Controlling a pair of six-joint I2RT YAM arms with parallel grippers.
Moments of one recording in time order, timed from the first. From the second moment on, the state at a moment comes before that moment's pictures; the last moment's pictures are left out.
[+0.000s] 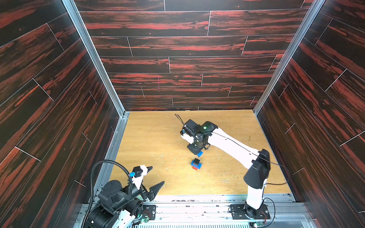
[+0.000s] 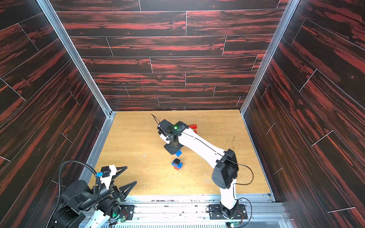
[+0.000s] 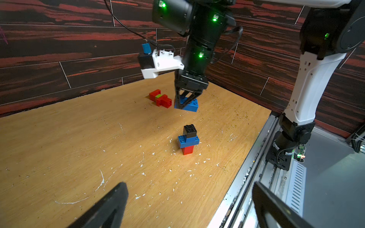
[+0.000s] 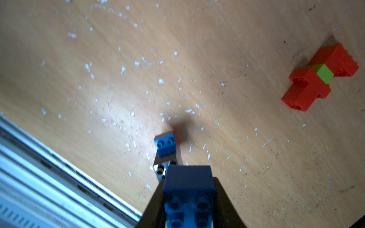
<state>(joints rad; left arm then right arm) -0.45 0.04 0.62 -0.77 0.43 -0.04 0.88 1.87 1.83 -1.29 0.10 -0.02</state>
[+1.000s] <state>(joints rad) -0.45 0.04 0.62 -0.77 0.42 -0.04 0.87 1.77 1.56 -1.16 -0.09 -0.33</state>
